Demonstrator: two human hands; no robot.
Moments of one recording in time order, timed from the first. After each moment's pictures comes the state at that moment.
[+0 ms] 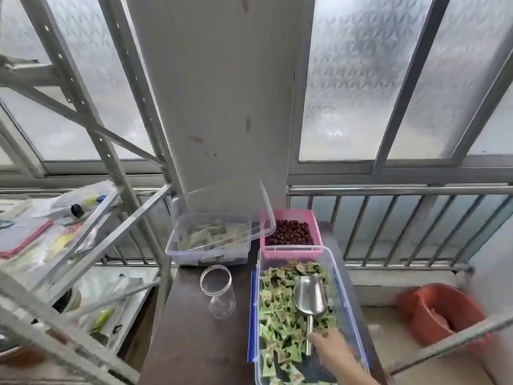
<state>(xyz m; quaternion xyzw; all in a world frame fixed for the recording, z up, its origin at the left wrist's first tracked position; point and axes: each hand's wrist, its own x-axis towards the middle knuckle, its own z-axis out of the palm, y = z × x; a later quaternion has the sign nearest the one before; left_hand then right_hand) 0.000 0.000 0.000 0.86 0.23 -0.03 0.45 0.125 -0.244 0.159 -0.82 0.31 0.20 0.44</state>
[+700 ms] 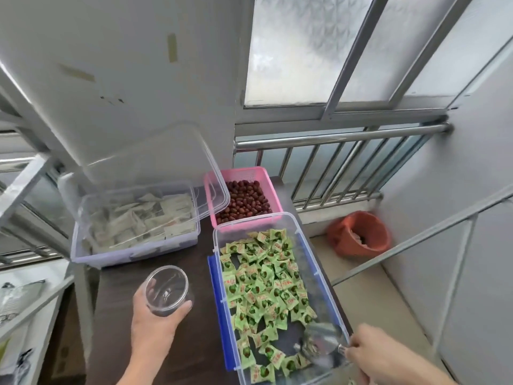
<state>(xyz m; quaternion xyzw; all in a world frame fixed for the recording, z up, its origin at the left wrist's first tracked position) 0.223 0.075 0.086 0.79 0.18 -0.05 0.59 0.093 -0.293 0.260 -0.86 0.27 0.39 0.18</state>
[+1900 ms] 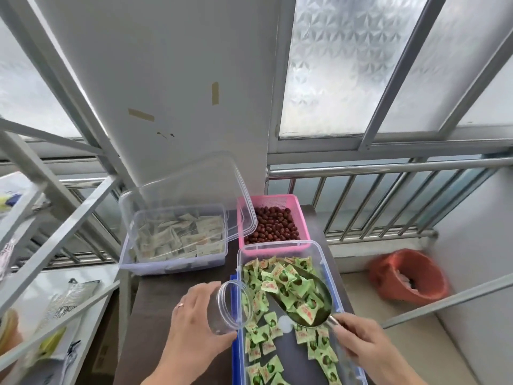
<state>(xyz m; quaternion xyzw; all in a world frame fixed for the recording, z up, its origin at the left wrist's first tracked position) 0.211 0.026 0.197 0.93 -0.09 0.00 0.35 0.147 -0.314 0.218 -0.82 0.07 0.14 0.54</state>
